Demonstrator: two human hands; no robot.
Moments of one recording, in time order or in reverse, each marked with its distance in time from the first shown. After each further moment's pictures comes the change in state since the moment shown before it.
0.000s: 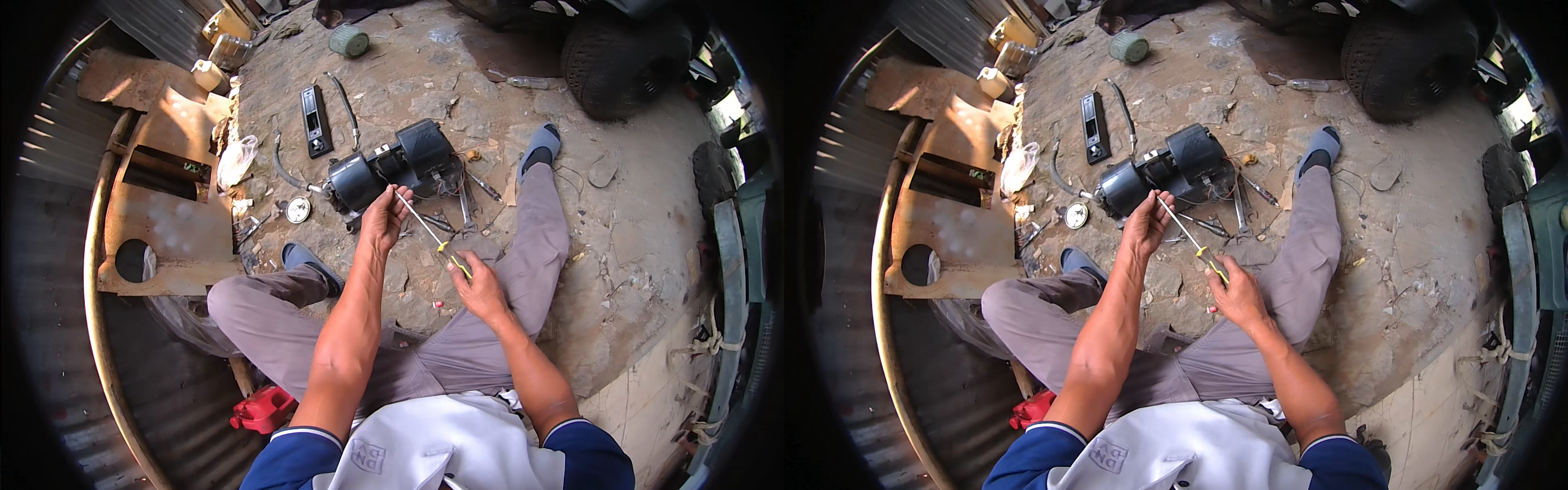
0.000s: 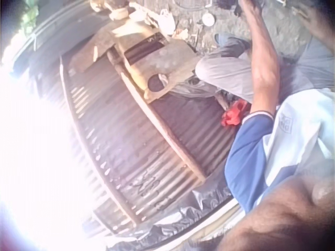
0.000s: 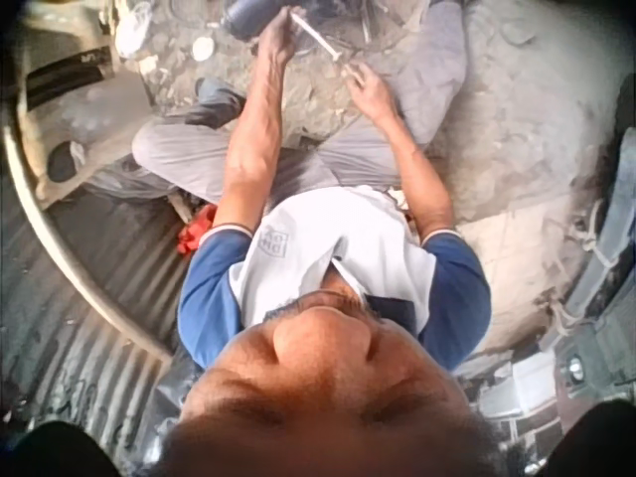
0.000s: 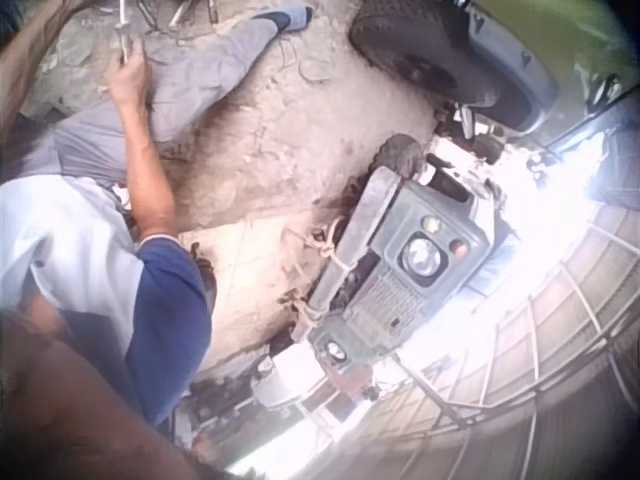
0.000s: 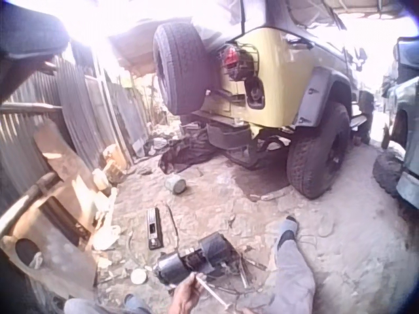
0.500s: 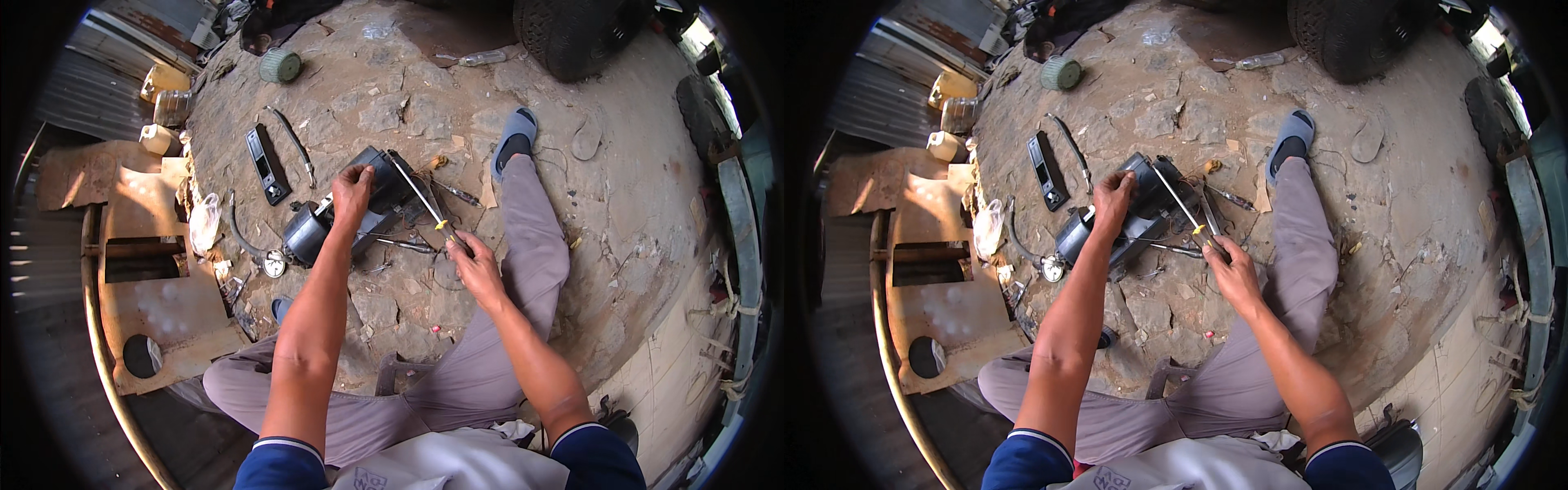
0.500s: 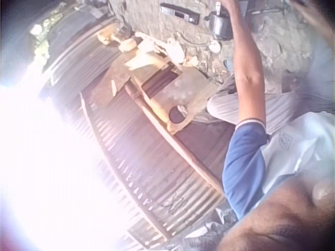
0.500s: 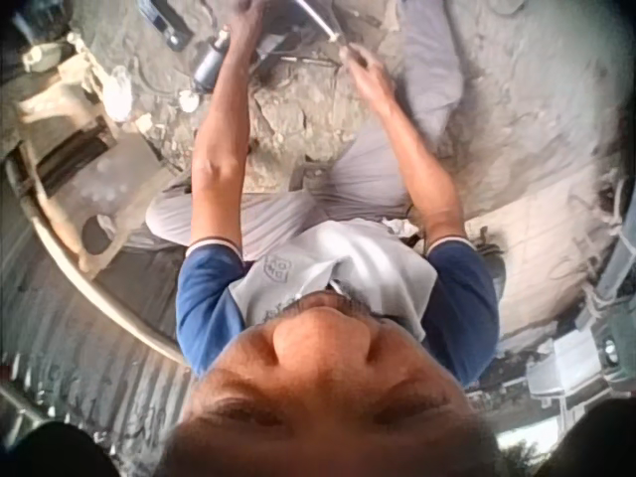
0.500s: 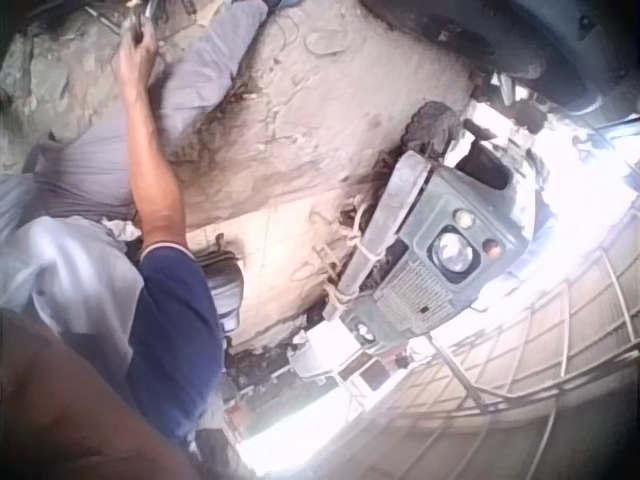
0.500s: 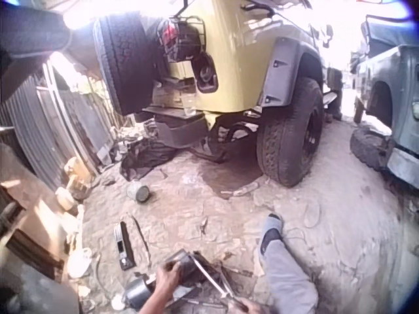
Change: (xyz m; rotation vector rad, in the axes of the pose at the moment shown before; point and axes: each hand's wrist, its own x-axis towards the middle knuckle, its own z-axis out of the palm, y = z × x) left_hand 0.142 0.011 0.105 1.245 -0.070 0.259; right_hand 0.118 0.073 -0.025 0.430 0.206 0.224
